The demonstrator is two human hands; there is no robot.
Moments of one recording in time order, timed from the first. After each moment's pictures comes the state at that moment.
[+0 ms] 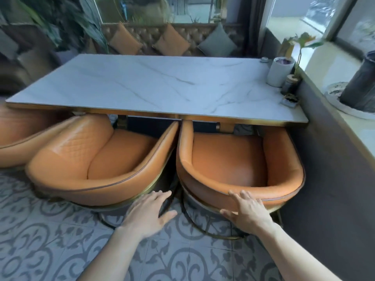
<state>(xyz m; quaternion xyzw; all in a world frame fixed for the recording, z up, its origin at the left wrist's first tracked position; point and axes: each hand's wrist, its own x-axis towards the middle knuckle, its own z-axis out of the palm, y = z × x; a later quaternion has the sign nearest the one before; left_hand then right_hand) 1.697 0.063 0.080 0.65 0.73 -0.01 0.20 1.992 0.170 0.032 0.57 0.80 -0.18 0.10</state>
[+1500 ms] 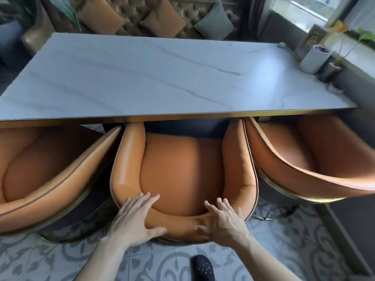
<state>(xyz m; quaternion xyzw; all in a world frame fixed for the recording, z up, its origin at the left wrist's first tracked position) 1.020 0.111 0.014 0.73 0.63 -0.01 0.28 1.311 0.118 0.004 0.65 0.70 -0.26 0.13</state>
